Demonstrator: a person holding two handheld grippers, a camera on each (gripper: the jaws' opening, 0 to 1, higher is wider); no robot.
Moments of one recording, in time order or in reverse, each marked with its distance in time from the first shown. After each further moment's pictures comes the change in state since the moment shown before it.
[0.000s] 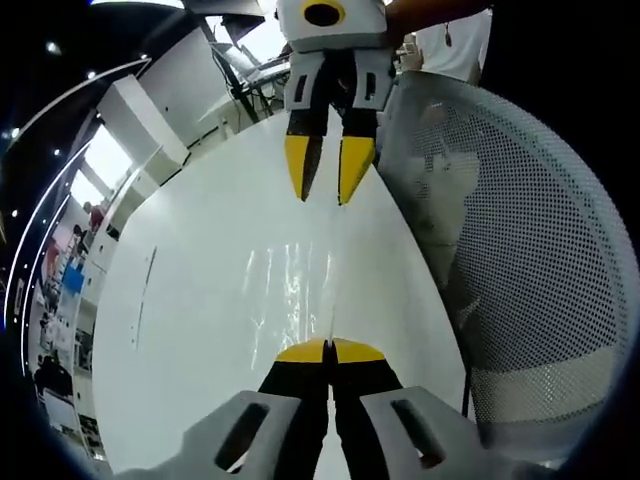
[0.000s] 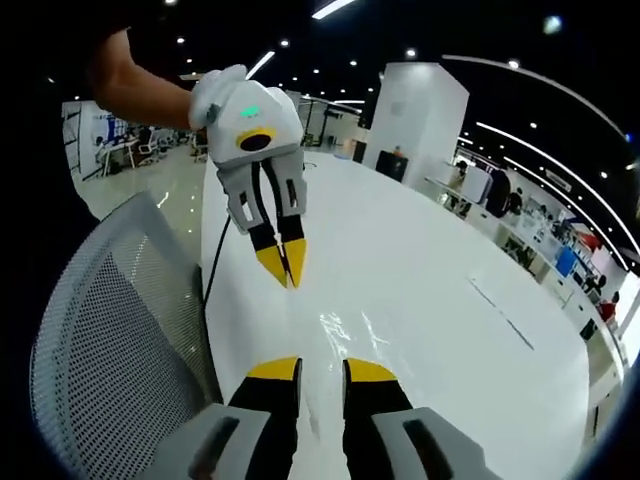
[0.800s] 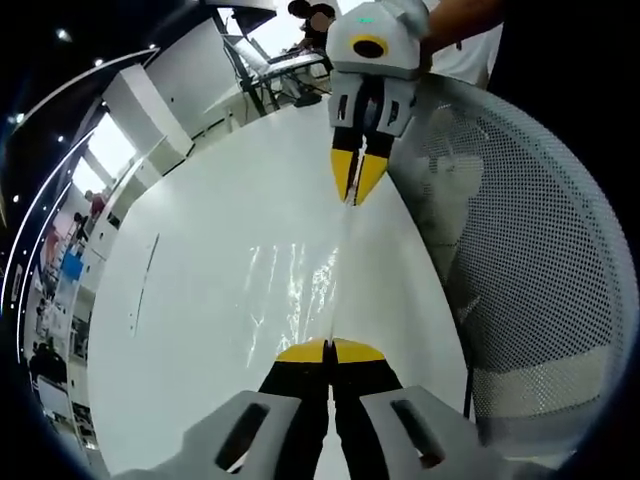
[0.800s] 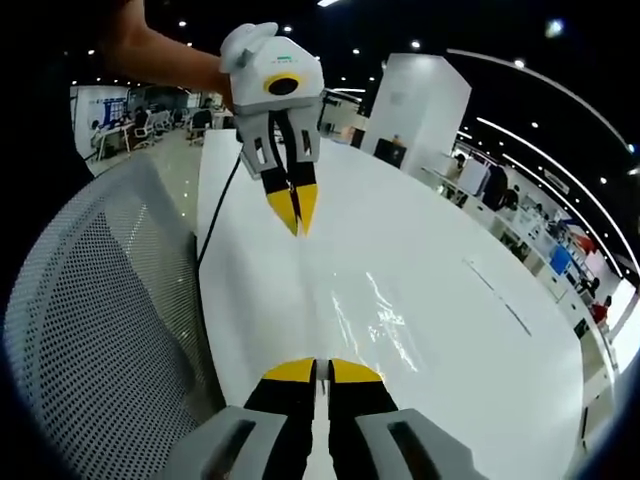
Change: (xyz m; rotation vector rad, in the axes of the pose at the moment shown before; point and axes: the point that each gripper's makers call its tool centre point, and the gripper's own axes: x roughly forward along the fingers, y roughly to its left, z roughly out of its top) left arm -0.006 0.006 -0.011 -0.042 0.014 -0.003; right arm 0.005 0.011 -0.039 -0.016 0.061 -0.040
